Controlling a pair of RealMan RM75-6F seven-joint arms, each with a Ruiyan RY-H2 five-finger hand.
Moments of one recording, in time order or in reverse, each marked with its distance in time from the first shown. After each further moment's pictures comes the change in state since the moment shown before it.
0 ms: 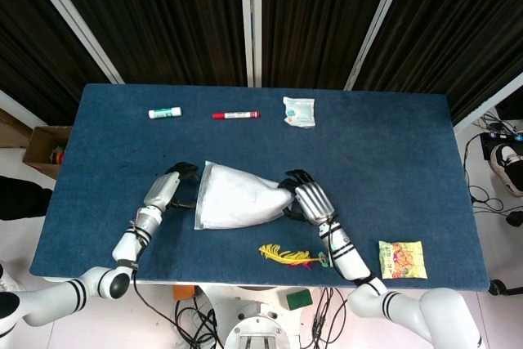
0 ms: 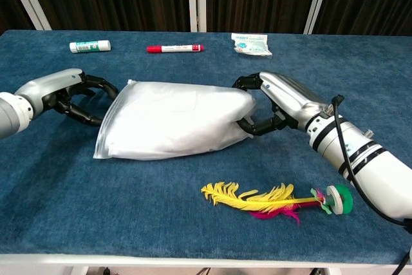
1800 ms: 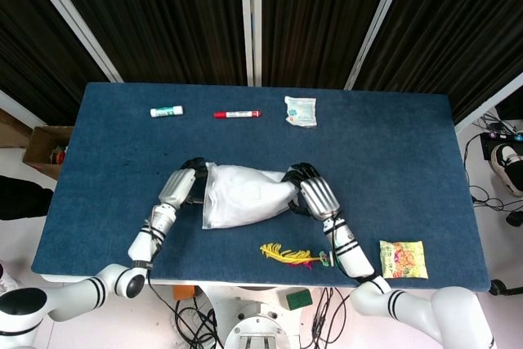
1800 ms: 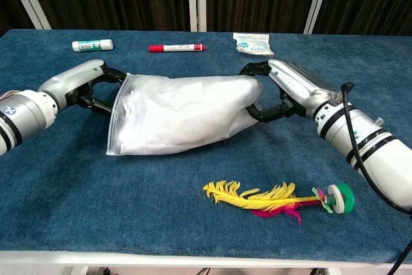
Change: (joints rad) left arm -0.032 -0.113 0.012 0.125 0.102 0.131 -0.026; right arm -0.008 0.060 0.045 -0.095 0.028 -0.010 -0.078
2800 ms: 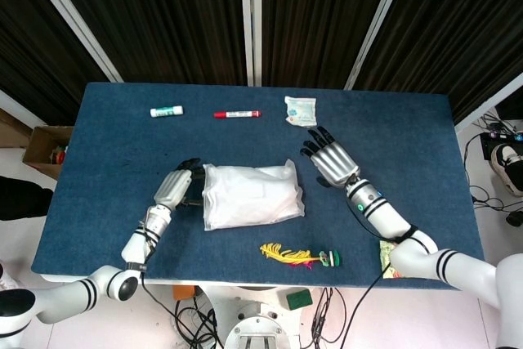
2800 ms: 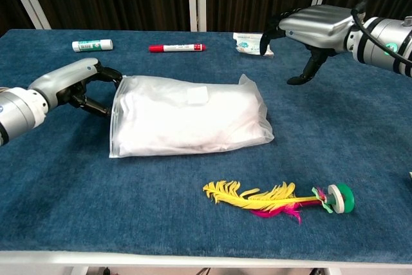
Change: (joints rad) left arm 0.006 0.050 0.016 -0.063 0.002 -0.006 0.038; right arm 0.210 0.426 0.033 -0.250 0.069 -0.372 -0.448
